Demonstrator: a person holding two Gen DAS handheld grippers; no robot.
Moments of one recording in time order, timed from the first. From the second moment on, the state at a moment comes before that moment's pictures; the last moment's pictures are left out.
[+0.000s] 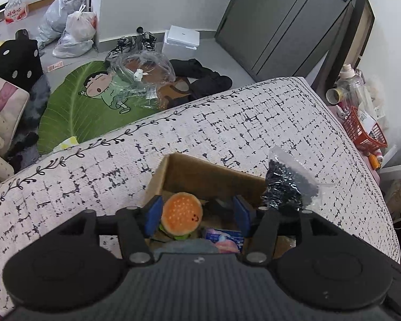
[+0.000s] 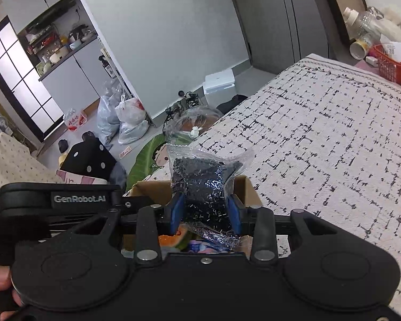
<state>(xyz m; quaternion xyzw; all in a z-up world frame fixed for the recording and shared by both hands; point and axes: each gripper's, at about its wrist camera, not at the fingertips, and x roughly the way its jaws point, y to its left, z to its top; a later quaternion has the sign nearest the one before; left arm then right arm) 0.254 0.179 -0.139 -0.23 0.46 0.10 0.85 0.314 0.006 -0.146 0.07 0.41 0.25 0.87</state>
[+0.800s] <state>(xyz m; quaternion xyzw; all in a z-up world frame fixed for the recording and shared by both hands) 0.215 0.164 -0.087 -0.20 0.43 0.14 0.87 0.295 -0.039 -0.113 0.10 0.37 0.24 0.89</state>
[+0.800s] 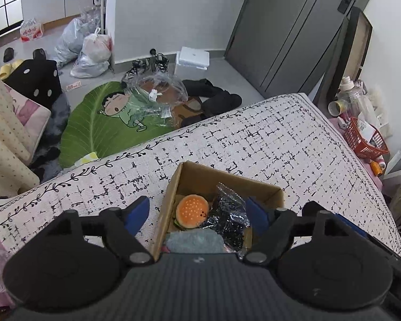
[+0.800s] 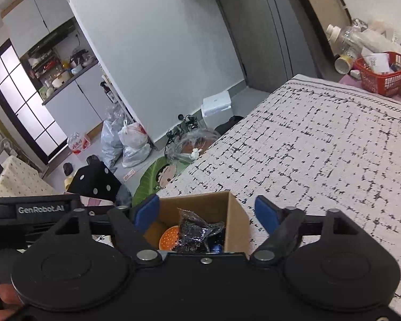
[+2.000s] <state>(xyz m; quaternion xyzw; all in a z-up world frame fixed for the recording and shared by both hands) 0.119 0.074 -0.011 -0.16 0.37 0.07 0.91 0.206 -0.163 -0.053 0.14 0.29 0.15 0.94</state>
